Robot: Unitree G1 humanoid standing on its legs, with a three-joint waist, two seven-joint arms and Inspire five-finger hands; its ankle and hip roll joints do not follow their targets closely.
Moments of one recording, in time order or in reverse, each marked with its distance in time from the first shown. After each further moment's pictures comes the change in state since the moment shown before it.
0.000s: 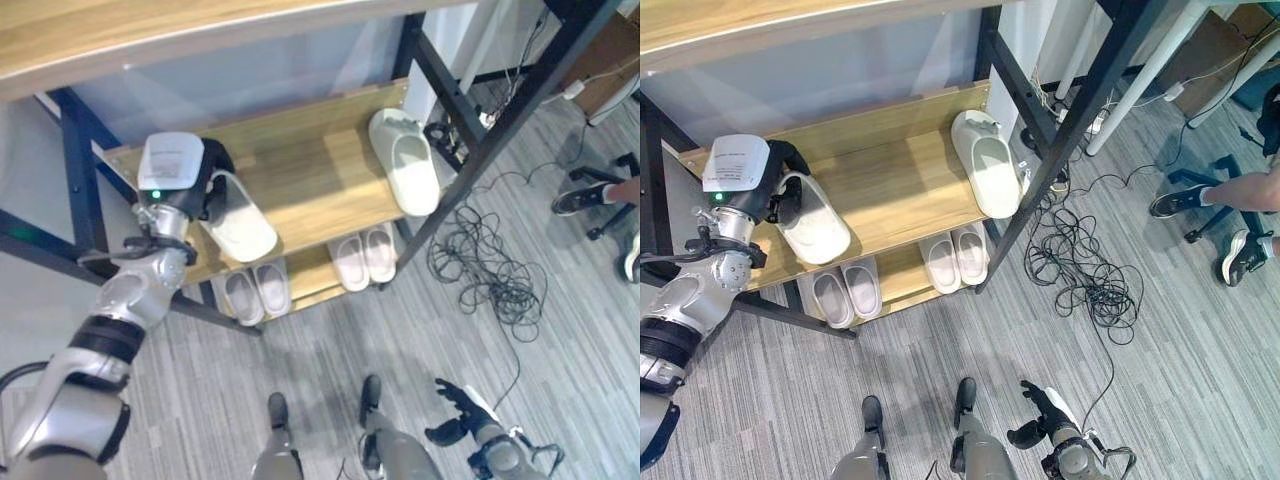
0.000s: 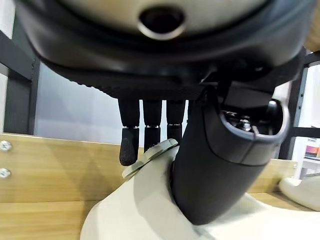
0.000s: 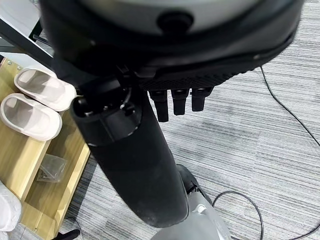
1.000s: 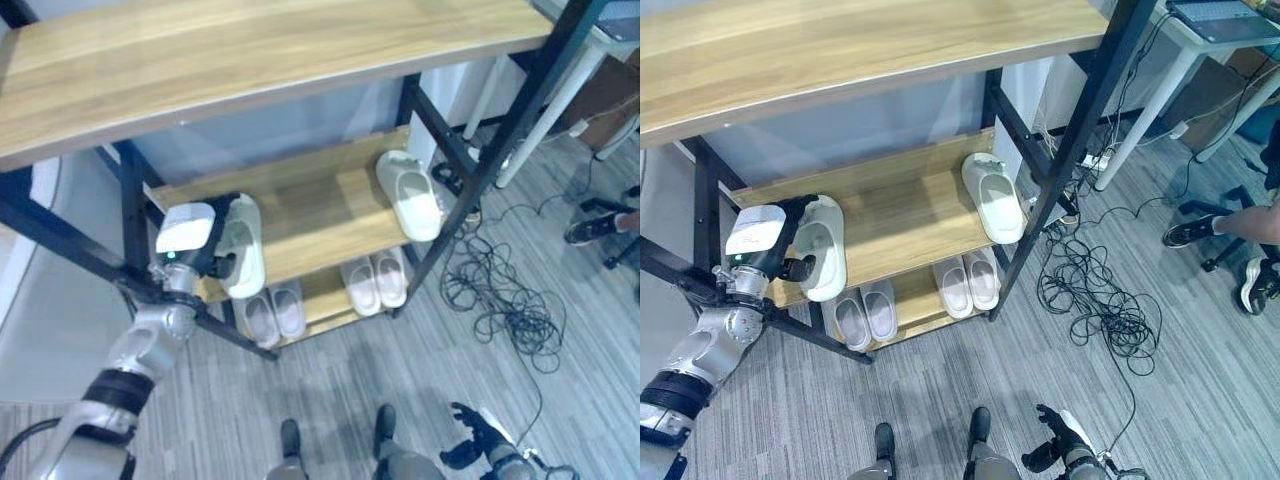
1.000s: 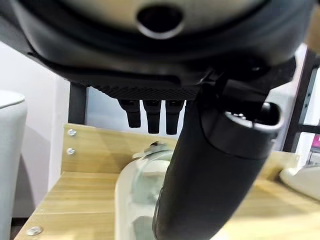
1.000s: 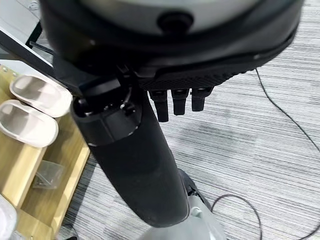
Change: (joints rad) left arm 0.249 -0.041 0.085 -0.048 0.034 -0.013 -0.042; right arm 0.044 -0.002 -0.036 0.057 -0.020 0.033 0.004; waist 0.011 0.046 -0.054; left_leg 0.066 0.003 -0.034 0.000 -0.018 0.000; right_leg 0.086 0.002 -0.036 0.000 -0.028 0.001
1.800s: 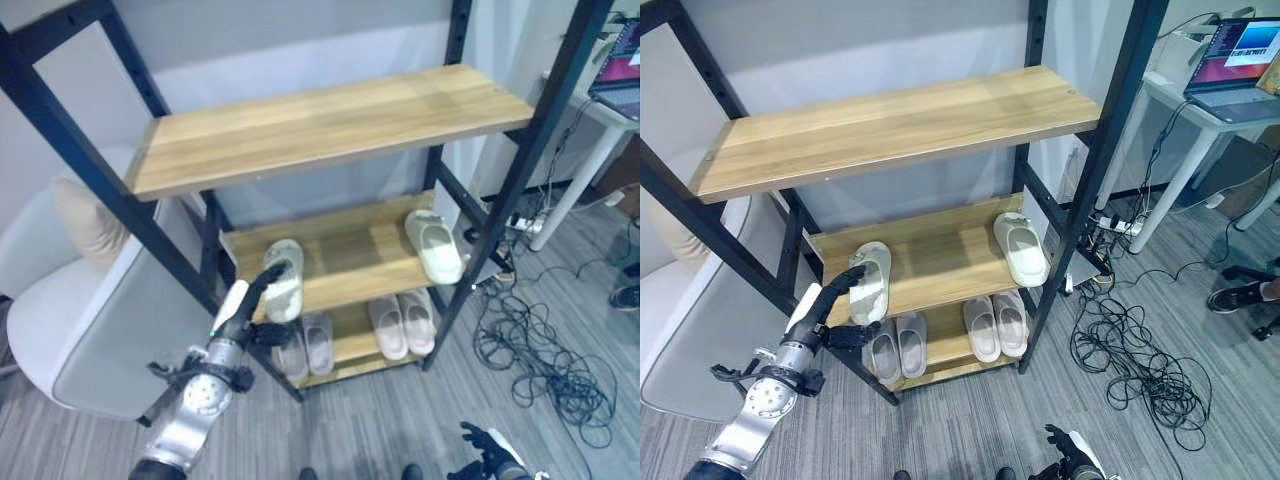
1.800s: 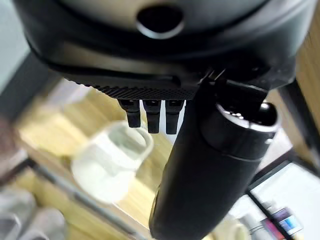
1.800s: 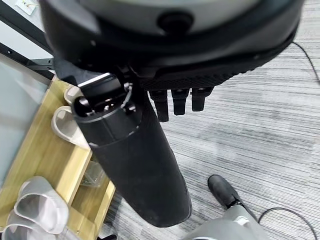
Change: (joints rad) left arm 0.417 -0.236 0.108 -0.289 -0.408 -0.090 -0.189; right arm 0.095 -0.001 -0.054 -0.036 0.005 0.009 0.009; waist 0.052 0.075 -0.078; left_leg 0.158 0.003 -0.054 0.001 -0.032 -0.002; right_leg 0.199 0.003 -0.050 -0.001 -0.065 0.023
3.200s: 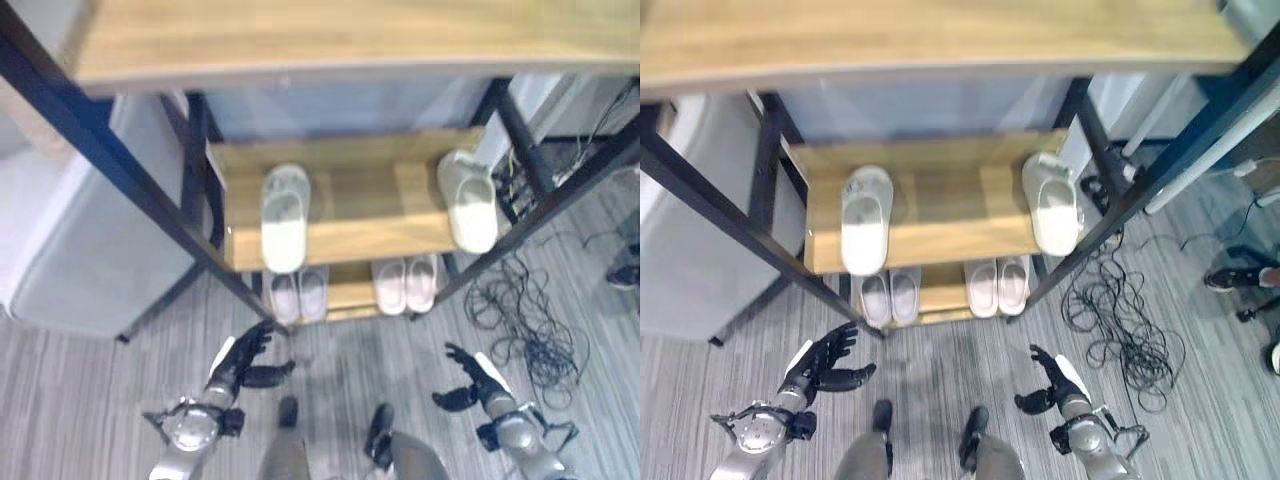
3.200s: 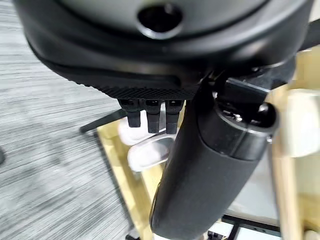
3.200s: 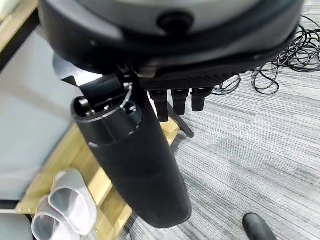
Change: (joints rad) left arm 0.164 -0.053 -0.047 0.207 -0.441 -0.023 -0.167; right arm -0.142 -0.057 0.020 -0.128 0.031 -0.048 -0.021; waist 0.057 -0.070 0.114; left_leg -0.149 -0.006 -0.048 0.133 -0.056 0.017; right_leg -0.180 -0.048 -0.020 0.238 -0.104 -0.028
